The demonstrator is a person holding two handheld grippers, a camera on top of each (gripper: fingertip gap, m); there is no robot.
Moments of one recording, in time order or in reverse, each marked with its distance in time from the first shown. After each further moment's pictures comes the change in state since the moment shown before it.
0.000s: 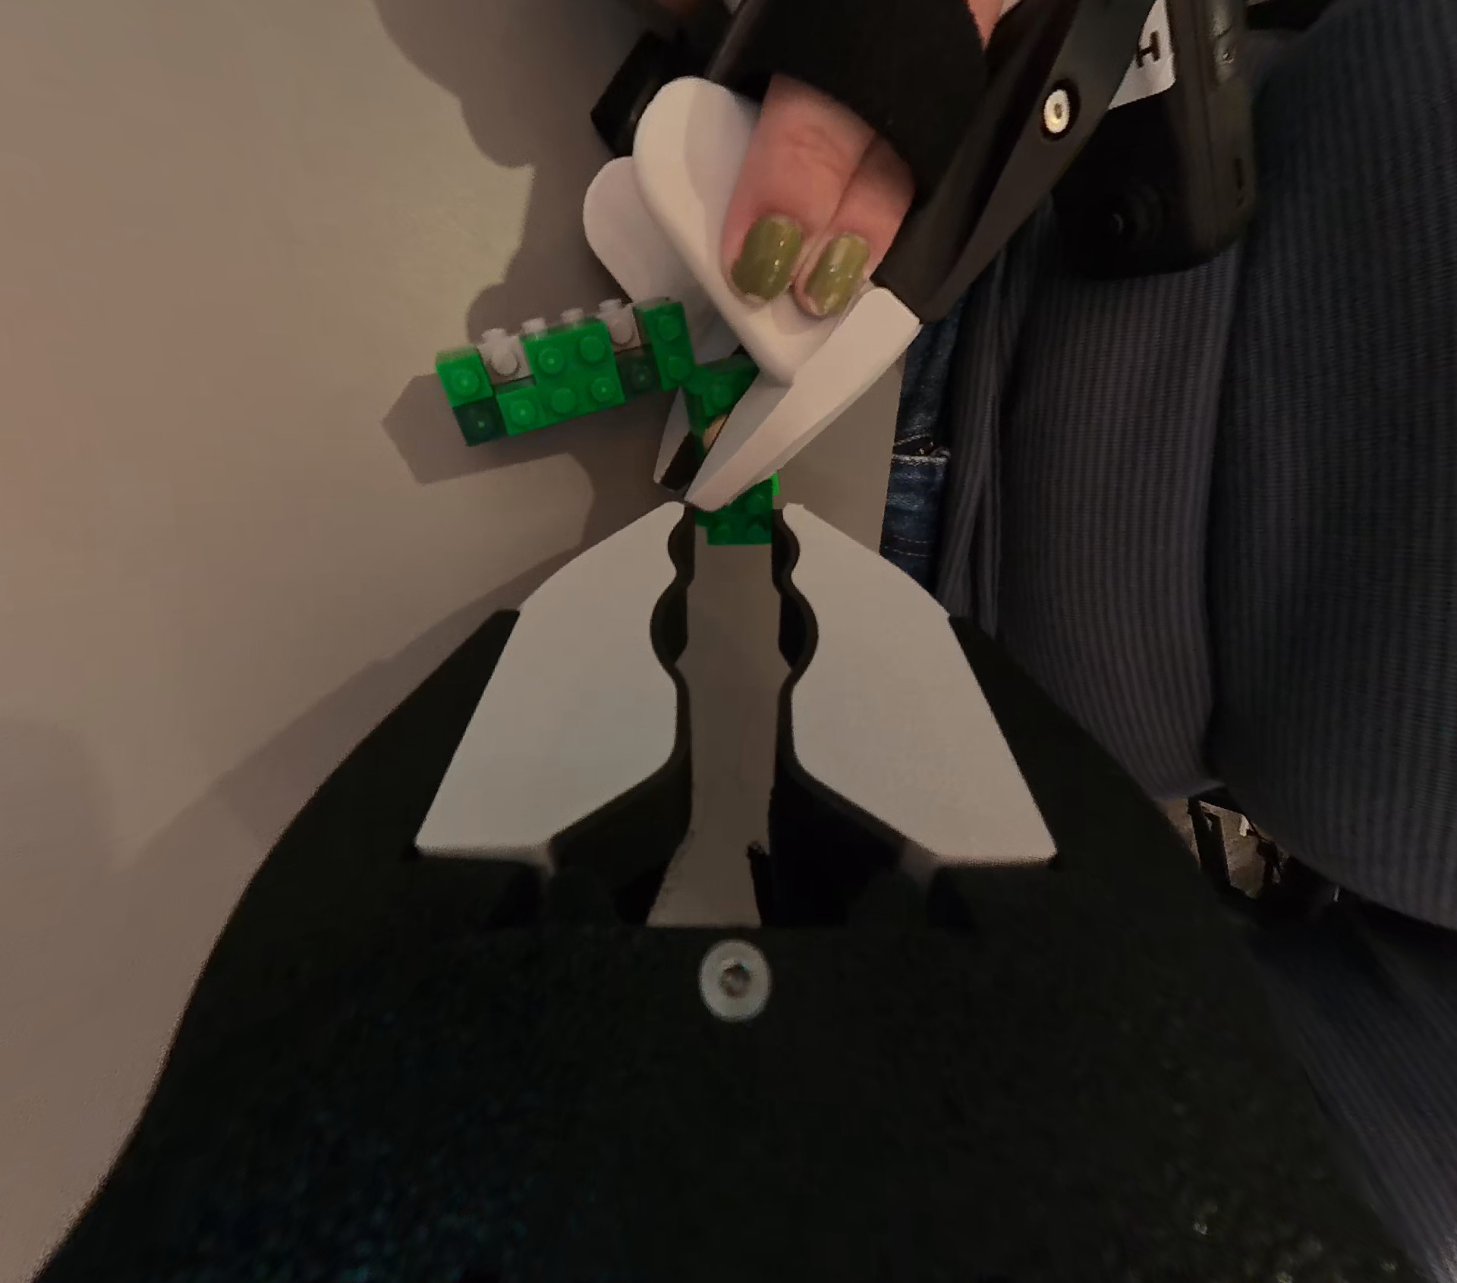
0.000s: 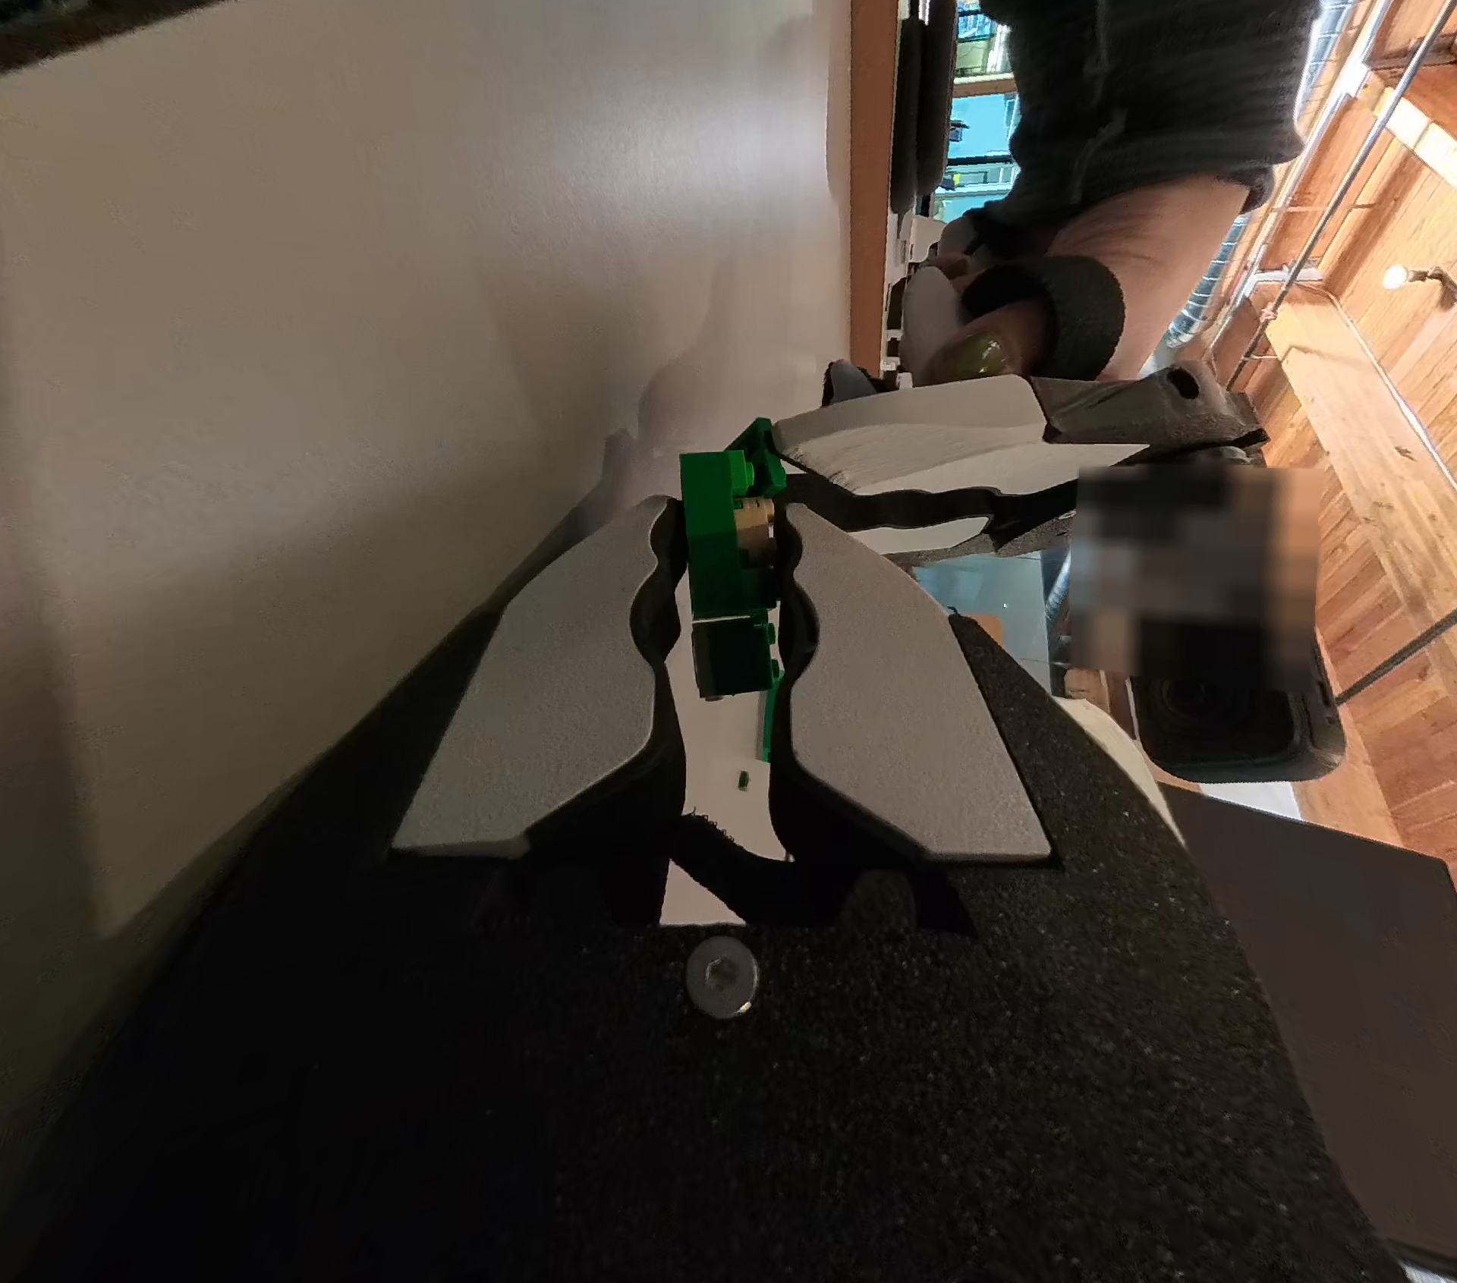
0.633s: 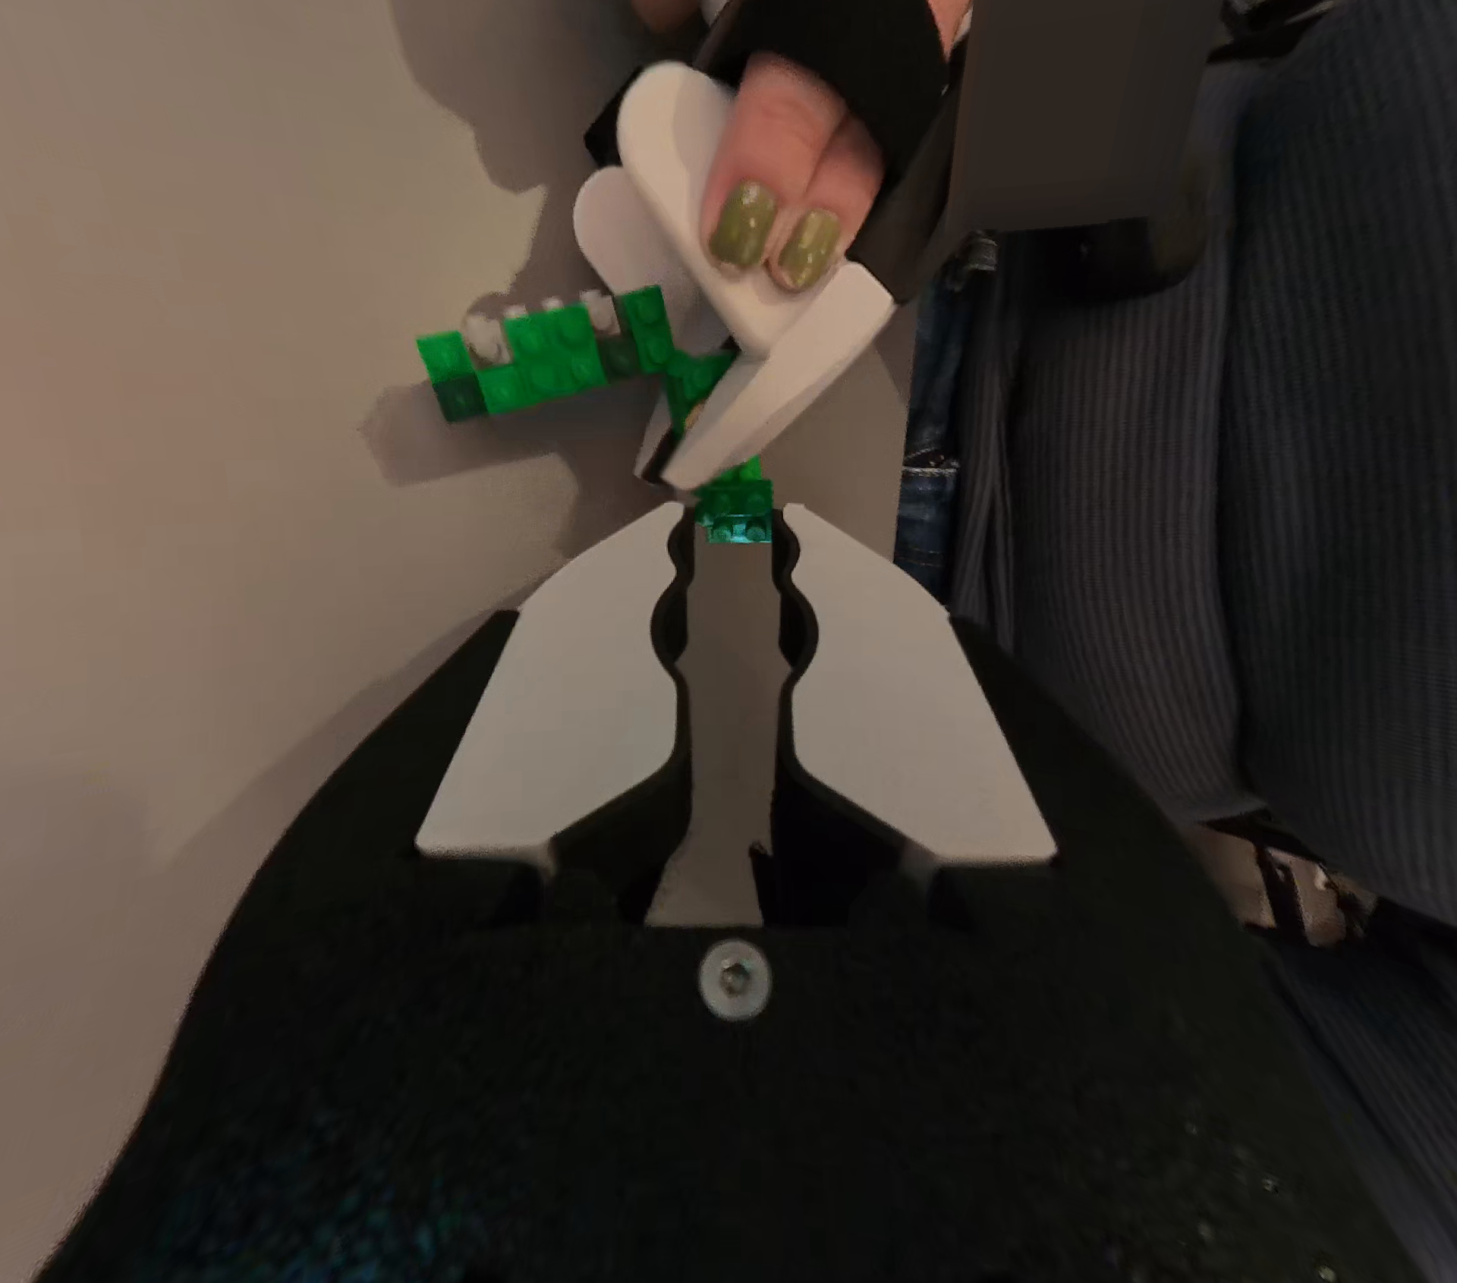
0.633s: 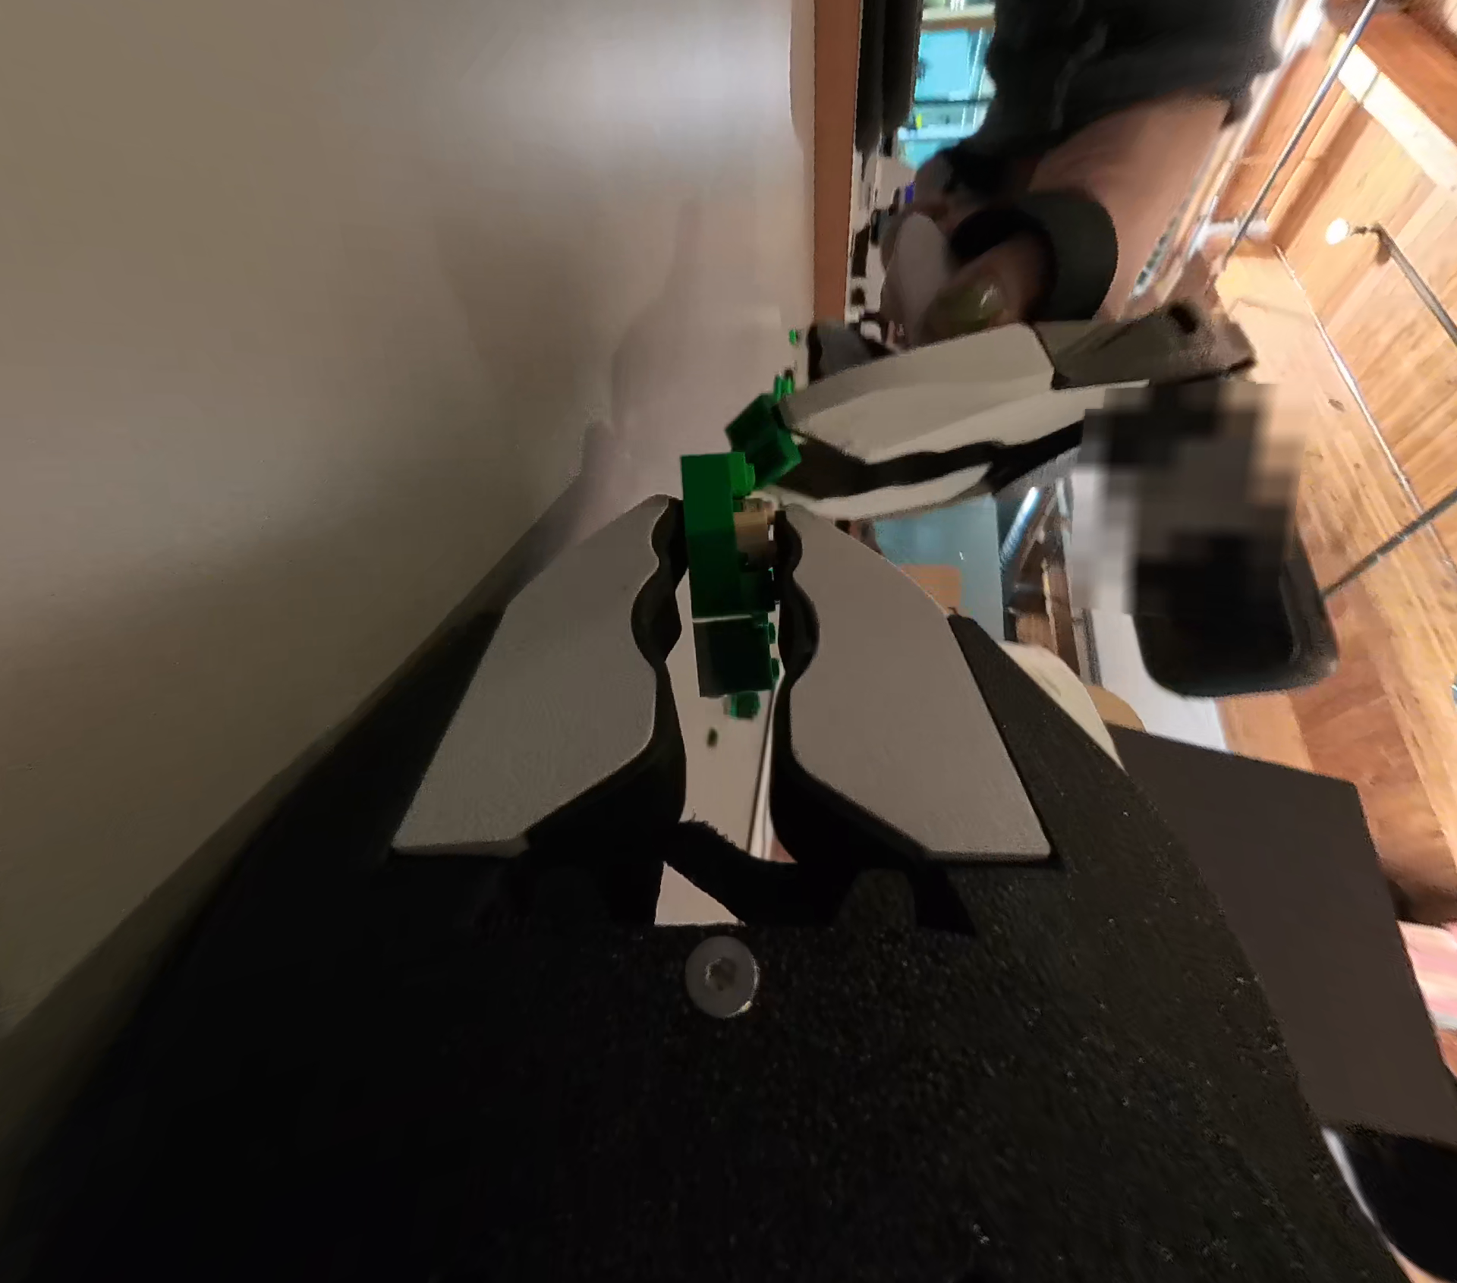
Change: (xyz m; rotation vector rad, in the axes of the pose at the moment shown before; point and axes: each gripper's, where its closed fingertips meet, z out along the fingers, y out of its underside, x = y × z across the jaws) left arm -0.003 -0.004 -0.009 0.067 -0.037 0.041; right arm 0.008 0.014 0.002 -0.076 0.059 -0.021
